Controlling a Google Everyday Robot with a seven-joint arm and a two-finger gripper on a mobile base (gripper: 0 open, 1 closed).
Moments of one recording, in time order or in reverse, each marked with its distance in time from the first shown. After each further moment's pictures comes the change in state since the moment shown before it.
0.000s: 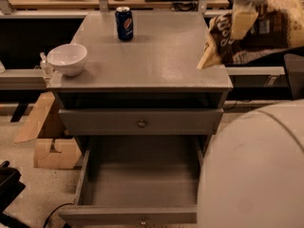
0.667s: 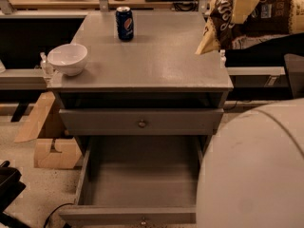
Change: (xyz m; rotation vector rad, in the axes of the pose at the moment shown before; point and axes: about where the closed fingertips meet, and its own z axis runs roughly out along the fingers) arm -0.005 -0.022 -0.031 0.096 -0.032 0.005
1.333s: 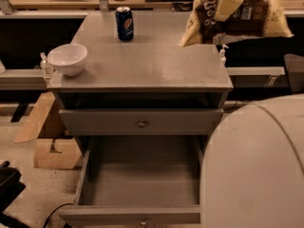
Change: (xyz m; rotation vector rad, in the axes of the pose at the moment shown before) arm -0.033 -0.023 0.017 0.048 -0.171 0.001
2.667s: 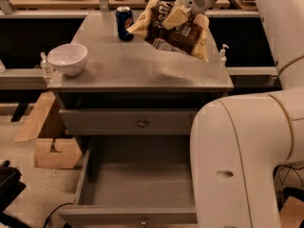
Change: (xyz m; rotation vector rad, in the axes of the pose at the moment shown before) arm -0.128 -0.025 0.100 -0.151 -0.578 0.157
